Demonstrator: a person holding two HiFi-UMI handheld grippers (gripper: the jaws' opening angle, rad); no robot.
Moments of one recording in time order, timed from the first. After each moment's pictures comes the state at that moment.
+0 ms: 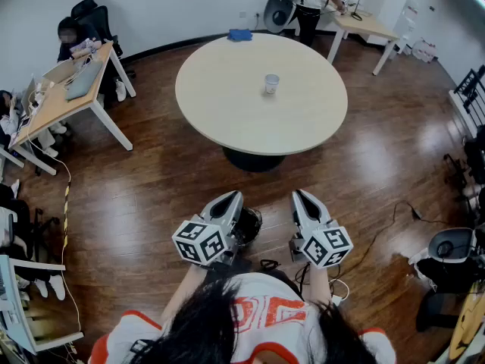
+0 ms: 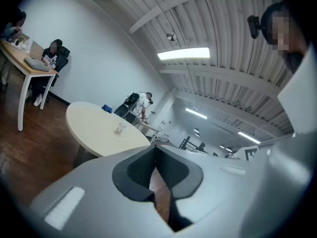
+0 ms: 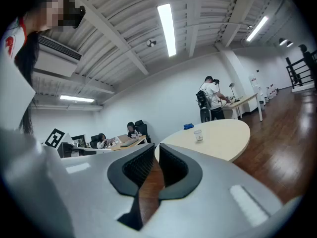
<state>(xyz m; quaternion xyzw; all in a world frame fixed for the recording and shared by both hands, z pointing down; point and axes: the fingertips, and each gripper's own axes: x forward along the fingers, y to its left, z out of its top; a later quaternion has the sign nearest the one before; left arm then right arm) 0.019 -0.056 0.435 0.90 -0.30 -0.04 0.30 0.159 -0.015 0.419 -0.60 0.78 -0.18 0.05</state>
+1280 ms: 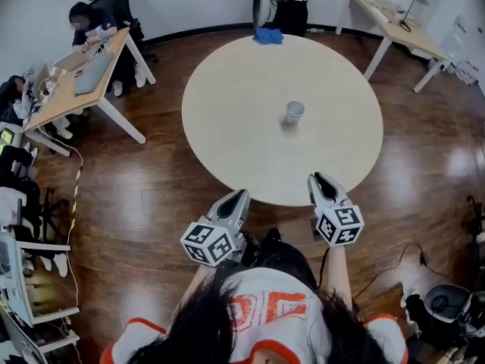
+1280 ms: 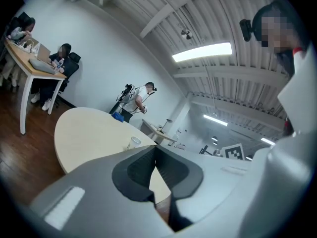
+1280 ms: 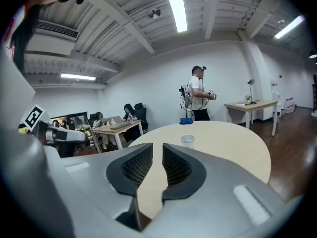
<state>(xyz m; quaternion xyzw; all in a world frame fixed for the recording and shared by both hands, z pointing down) 0.071 -0.209 0.451 0.86 -0.40 -0.06 0.29 0.257 -0.242 0.466 -0.54 0.82 -0.16 -0.08</state>
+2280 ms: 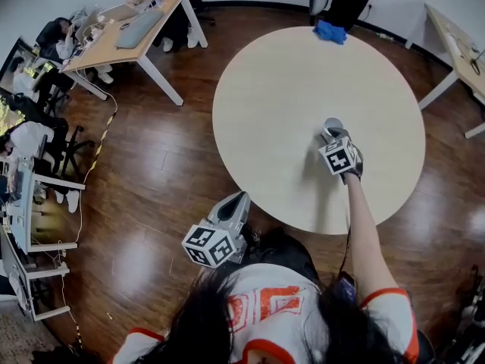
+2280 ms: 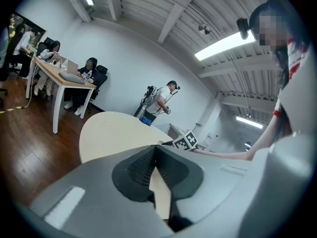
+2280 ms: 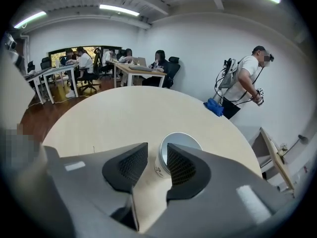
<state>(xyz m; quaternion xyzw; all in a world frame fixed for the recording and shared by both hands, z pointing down) 0.045 -0.226 0.476 0.77 -0.56 -0.05 0.31 0.226 -0.486 0.608 -0.35 0.83 -0.04 -0.43</state>
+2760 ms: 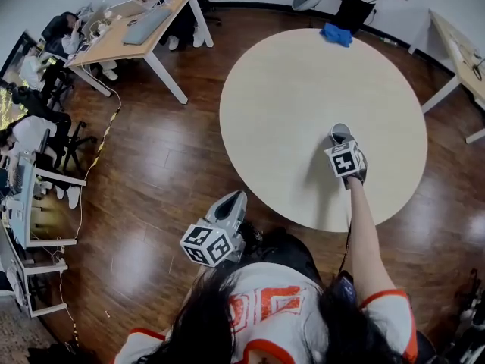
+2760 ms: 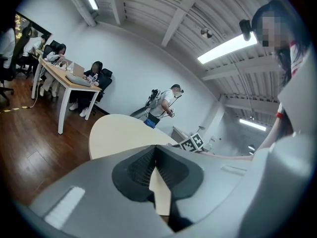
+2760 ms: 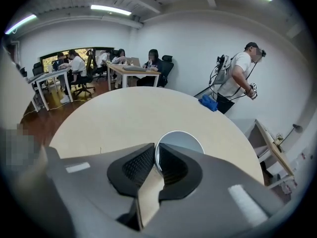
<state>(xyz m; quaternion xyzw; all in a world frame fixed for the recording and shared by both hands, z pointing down) 0.018 -0.210 0.479 0.75 -0.58 -0.06 0.31 0.231 -0.473 0.599 -0.39 0.82 -0.06 -0.42</state>
